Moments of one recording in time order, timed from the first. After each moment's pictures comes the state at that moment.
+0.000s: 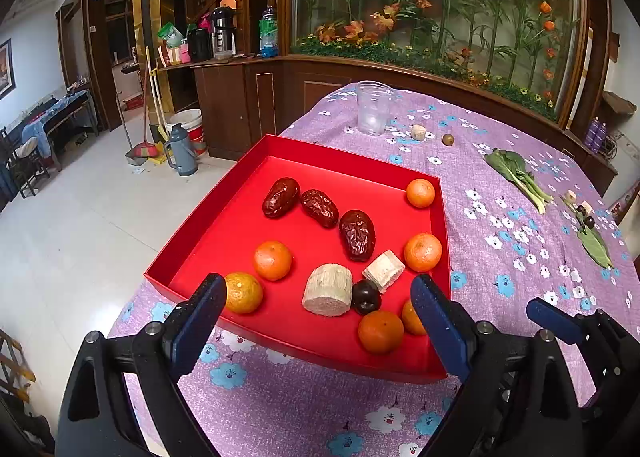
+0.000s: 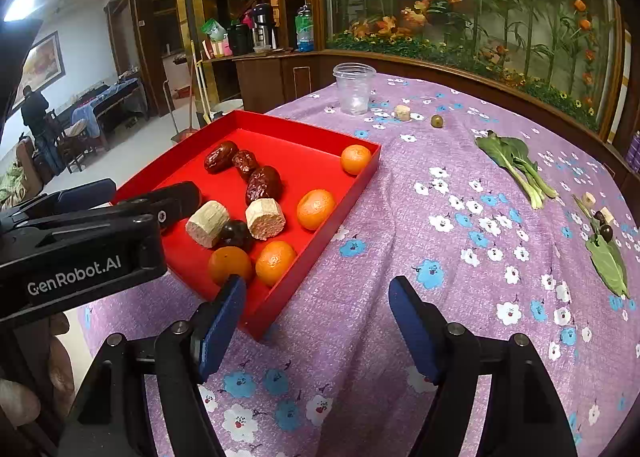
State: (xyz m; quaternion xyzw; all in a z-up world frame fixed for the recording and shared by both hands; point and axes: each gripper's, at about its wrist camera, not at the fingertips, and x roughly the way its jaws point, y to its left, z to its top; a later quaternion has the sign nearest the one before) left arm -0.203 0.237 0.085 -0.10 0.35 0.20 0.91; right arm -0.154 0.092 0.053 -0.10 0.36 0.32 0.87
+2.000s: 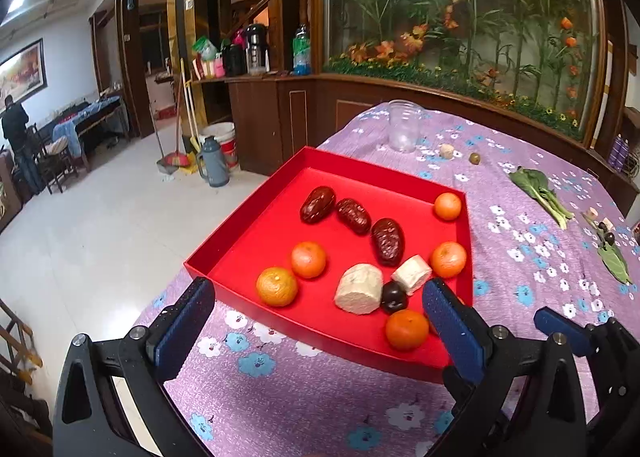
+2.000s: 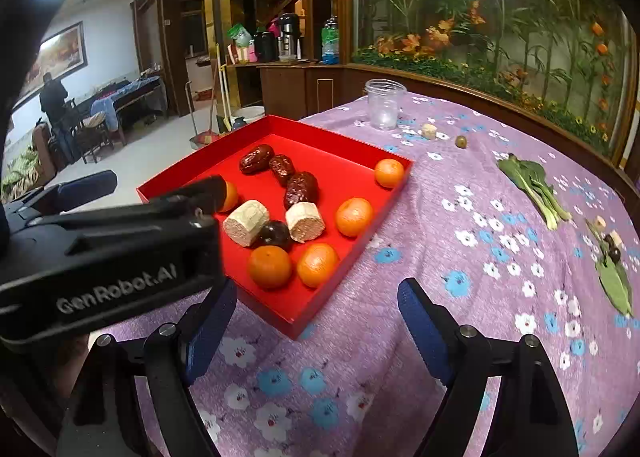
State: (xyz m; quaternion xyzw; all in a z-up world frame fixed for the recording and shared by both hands) left arm -0.227 0.236 0.085 -0.10 0.32 0.27 0.90; right arm -0.176 0.107 0.054 -0.12 0.33 0.36 0.87
